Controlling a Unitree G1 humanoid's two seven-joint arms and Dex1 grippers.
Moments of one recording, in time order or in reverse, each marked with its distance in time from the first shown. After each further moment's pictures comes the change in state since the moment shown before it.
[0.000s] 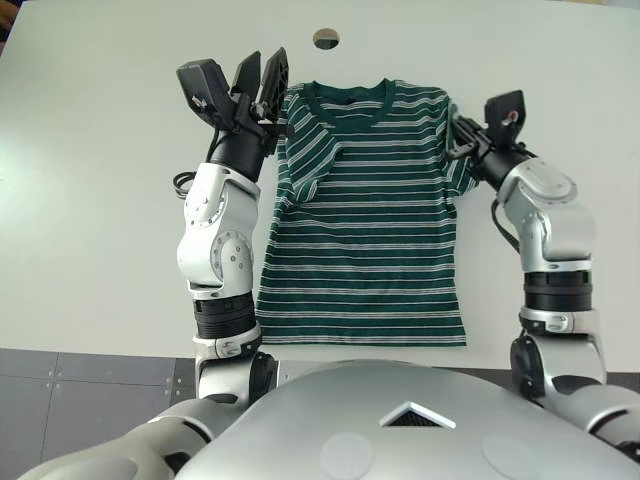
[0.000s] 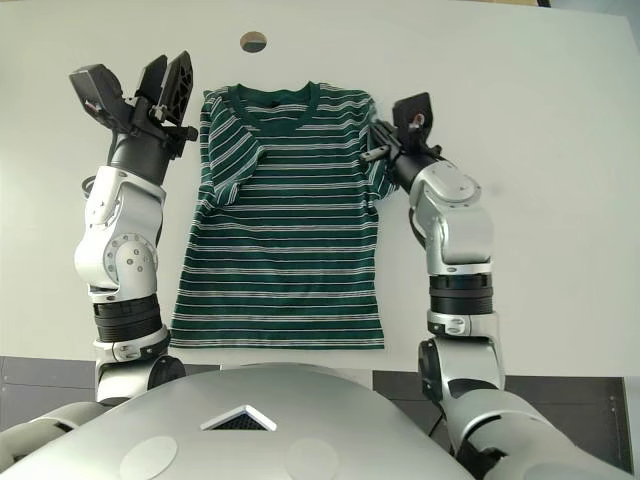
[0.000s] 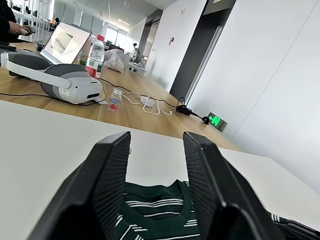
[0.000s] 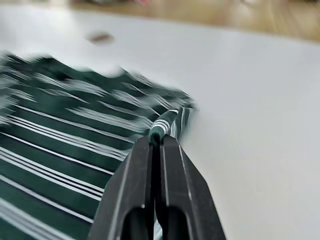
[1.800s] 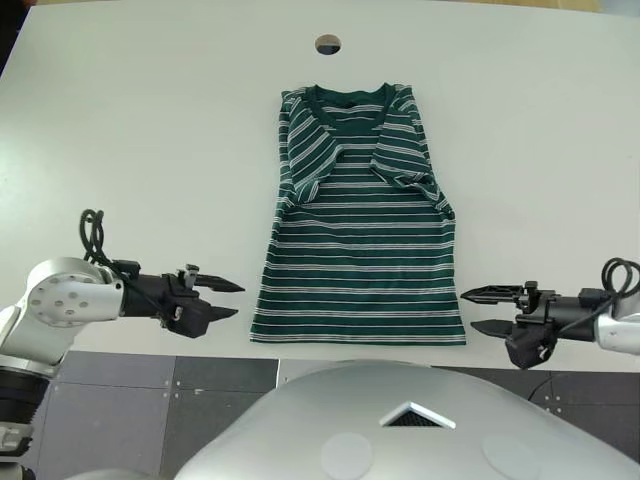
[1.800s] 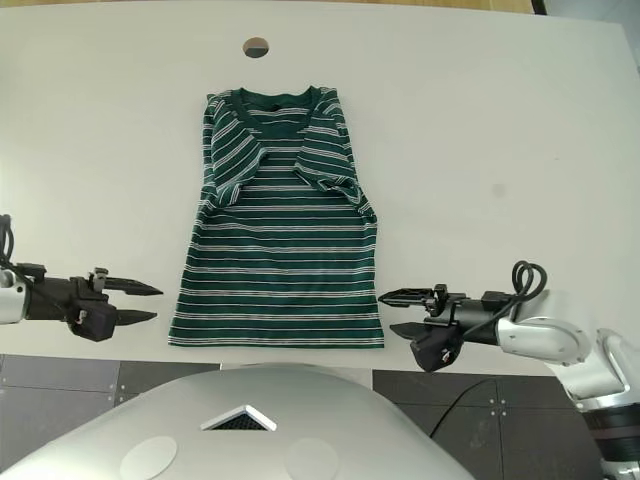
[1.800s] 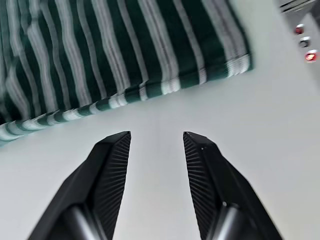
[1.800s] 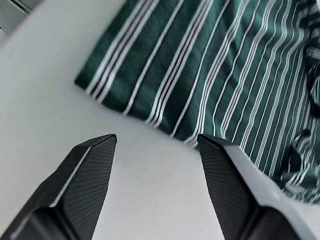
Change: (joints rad) left arm 0.489 1.120 -0.231 0.189 0.444 -1.061 -0.940; right arm 0.709 -0.818 0.027 -0.219 -0.465 -1.396 0.557
